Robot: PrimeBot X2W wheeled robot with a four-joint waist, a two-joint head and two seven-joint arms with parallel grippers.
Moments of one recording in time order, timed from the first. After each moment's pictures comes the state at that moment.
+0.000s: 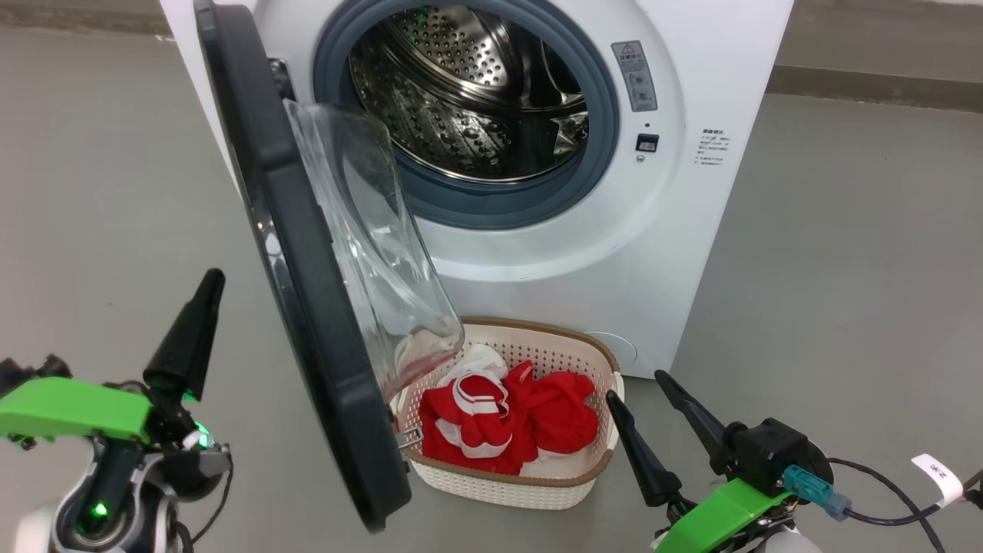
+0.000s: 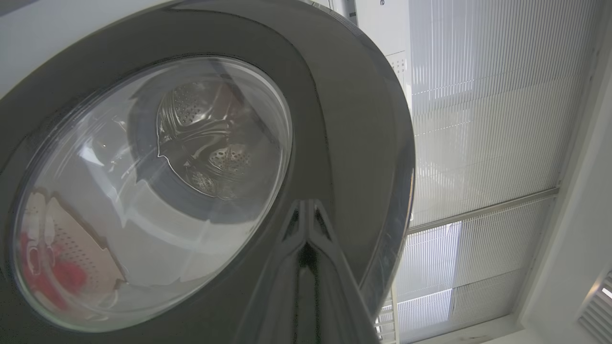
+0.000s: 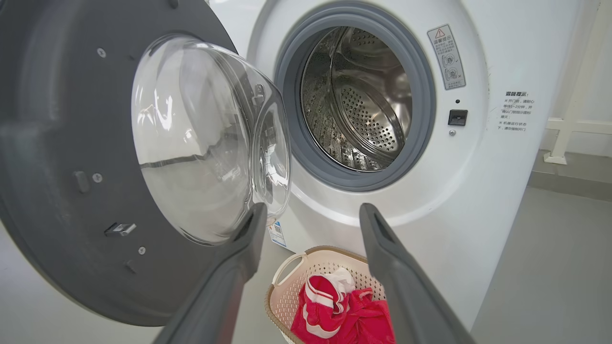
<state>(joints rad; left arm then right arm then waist) -0.29 0.03 0.18 0.04 -1.50 0.14 0.30 -0.13 -0.05 0.30 0.33 0.35 0.12 -0.26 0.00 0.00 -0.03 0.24</state>
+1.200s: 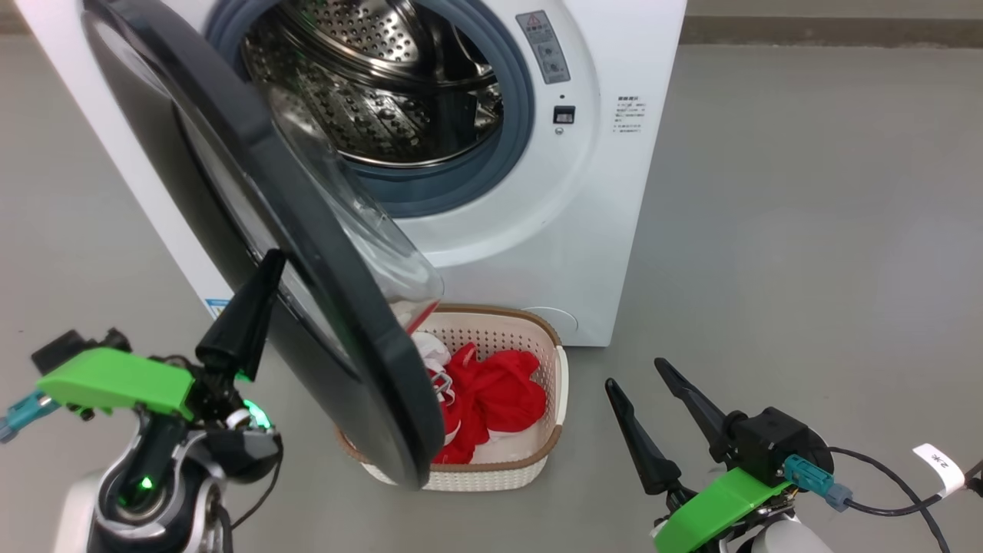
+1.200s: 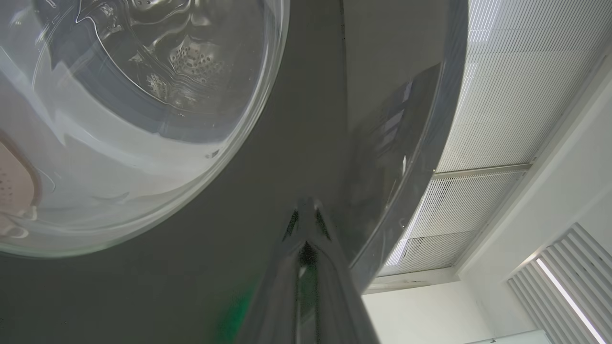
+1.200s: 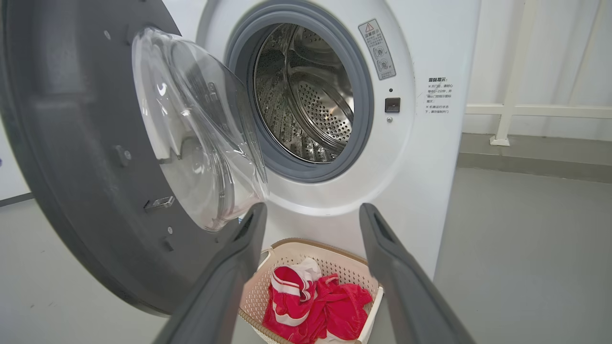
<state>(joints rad) -0.32 0.04 0.06 -0.01 -1.64 0.23 0.30 -0.15 -0.05 0.29 0.33 0.35 0.12 -0.26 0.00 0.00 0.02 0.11</state>
